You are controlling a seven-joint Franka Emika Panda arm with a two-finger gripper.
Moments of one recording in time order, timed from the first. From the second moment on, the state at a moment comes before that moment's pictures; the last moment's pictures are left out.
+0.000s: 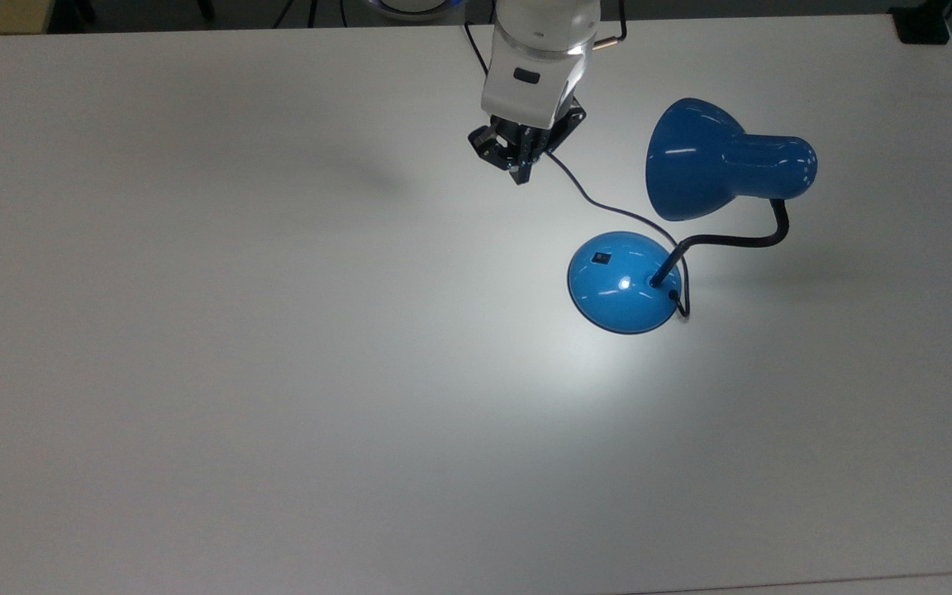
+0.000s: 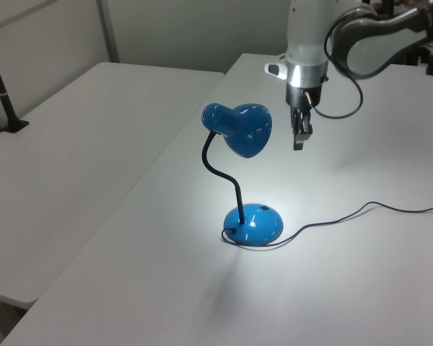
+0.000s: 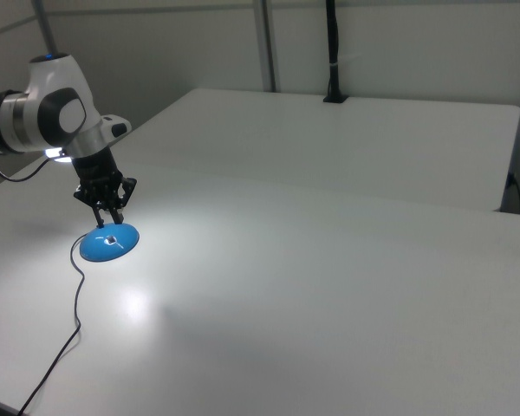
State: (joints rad) arm 0.24 0.15 0.07 -1.88 -0.08 2.07 -0.16
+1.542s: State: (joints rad) arm 0.27 0.32 0.15 -1.97 -0.08 2.55 -0.25
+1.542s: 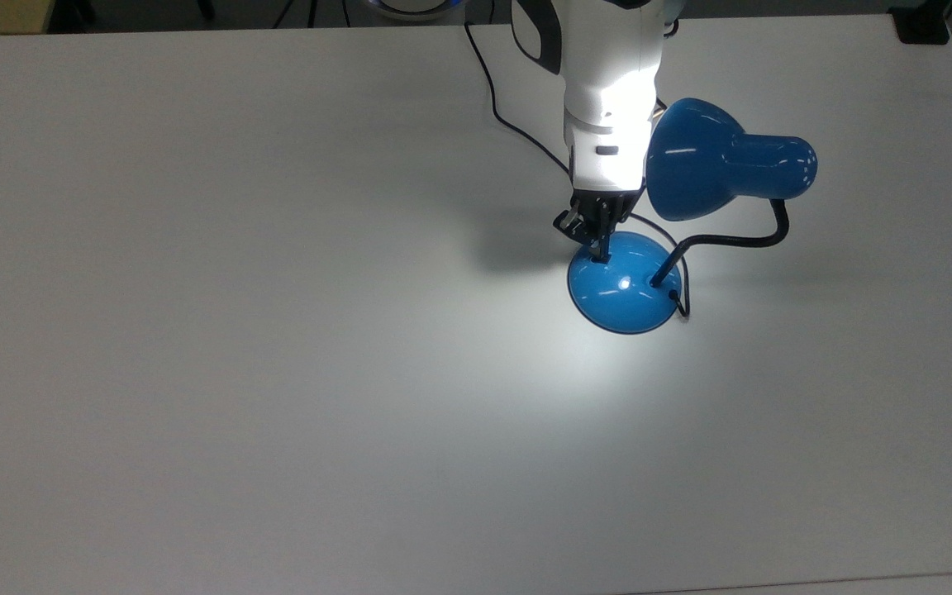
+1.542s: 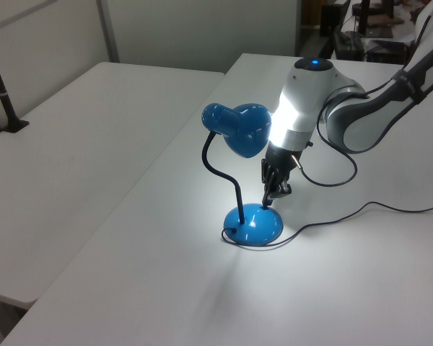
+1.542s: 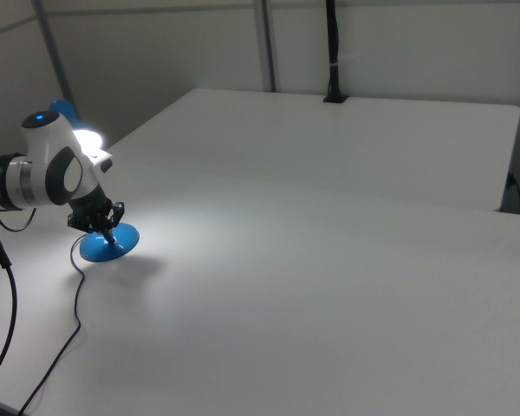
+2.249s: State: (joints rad) arm 0.23 0.33 0.19 -1.97 -0.08 2.55 -0.27
